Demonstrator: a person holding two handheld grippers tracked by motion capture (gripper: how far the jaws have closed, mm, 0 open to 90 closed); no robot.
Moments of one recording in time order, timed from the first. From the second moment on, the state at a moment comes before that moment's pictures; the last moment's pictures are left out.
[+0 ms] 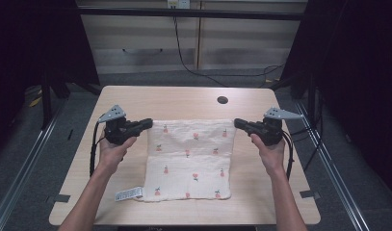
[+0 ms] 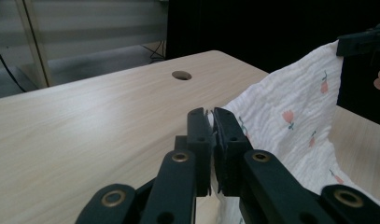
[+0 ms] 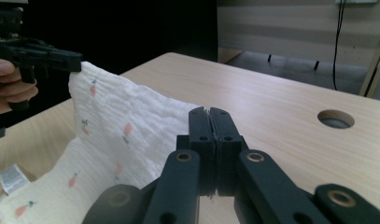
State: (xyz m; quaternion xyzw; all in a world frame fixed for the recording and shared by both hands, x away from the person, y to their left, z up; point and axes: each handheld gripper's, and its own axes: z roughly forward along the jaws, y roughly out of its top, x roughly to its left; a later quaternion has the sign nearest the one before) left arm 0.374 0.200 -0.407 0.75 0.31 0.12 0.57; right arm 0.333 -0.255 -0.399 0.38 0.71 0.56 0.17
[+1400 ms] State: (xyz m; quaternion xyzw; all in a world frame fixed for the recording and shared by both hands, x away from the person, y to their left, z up) left arm 0.302 0.212 -0.447 0.81 0.31 0.10 0.48; right arm 0.262 -0.247 -0.446 0.39 0.77 0.50 0.09
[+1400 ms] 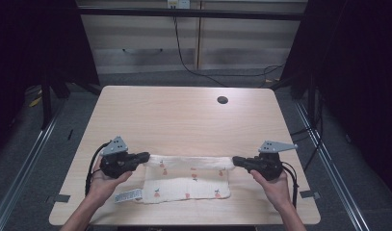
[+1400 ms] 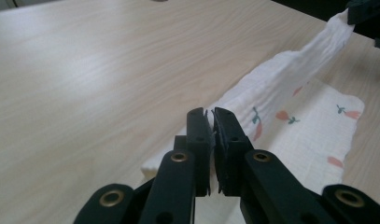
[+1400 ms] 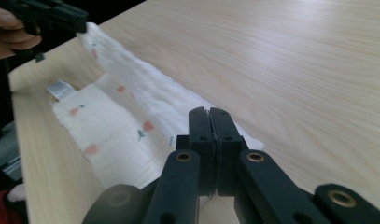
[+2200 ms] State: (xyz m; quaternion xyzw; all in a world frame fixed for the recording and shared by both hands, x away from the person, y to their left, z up) left arm 0.272 0.214 -0.474 0.84 0.28 0.07 0.45; right arm 0.239 -0.251 -0.473 0.40 0.79 0.47 0.07
